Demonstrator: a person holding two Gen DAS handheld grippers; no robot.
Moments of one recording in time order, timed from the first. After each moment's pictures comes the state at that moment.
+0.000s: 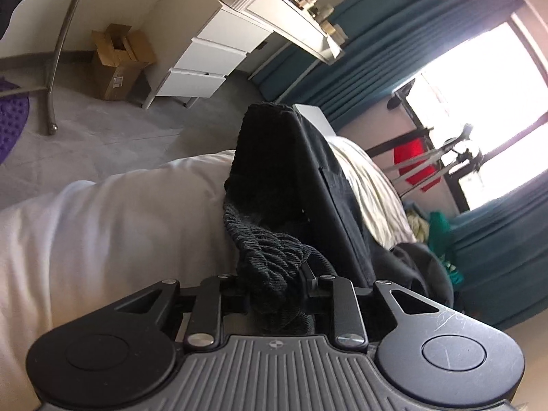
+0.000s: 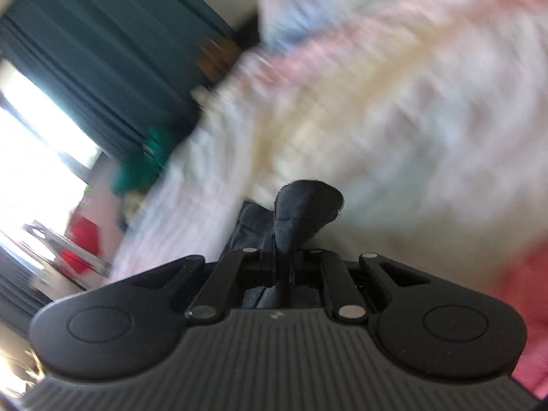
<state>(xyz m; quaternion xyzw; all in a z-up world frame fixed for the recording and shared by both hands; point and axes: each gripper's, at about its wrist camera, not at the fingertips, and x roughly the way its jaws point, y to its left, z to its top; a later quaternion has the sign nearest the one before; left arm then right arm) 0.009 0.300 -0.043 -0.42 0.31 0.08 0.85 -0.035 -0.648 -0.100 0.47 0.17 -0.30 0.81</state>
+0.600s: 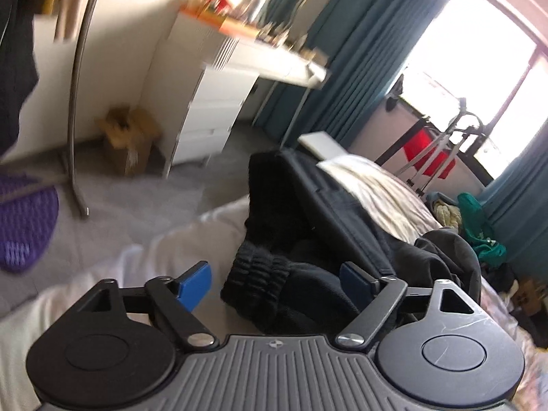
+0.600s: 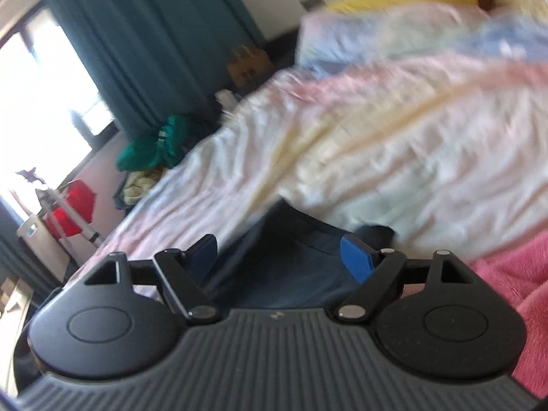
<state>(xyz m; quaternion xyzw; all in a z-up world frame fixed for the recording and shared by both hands) -0.042 0.265 0.018 -0.27 0.27 0.13 0.92 -0.034 -0.572 -0.023 0.33 0.16 -0.28 0.89</state>
